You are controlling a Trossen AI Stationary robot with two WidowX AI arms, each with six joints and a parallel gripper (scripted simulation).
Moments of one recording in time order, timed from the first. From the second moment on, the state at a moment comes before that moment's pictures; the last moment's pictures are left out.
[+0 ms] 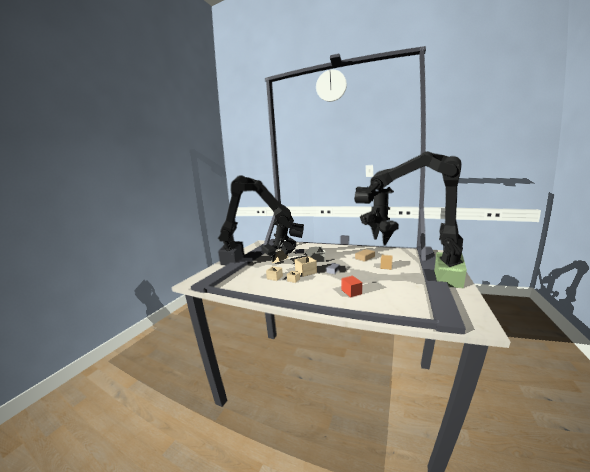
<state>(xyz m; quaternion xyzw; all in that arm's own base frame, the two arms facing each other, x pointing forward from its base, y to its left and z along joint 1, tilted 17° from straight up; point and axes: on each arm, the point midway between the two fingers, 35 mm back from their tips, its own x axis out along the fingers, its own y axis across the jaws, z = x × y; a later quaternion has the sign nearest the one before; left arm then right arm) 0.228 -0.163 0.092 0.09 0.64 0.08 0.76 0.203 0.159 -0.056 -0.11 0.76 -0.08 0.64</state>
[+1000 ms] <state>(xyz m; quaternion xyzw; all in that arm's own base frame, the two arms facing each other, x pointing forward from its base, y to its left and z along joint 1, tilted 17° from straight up) 0.228 -0.163 0.092 0.09 0.64 0.08 0.76 0.180 0.157 -0.056 -0.13 0.58 -0.05 0.80</state>
